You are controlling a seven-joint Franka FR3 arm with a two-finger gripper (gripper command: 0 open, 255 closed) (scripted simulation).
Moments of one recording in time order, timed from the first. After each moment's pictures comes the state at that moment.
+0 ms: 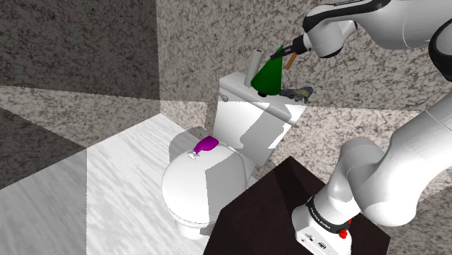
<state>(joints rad) 0.61 -0.18 -1.12 -2.13 0.64 2.69 -1.19</state>
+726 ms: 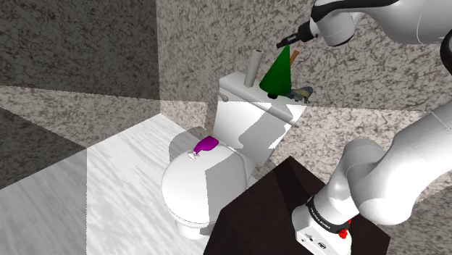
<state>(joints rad) 0.50 -0.23 -1.01 -2.05 0.48 2.60 -1.02</state>
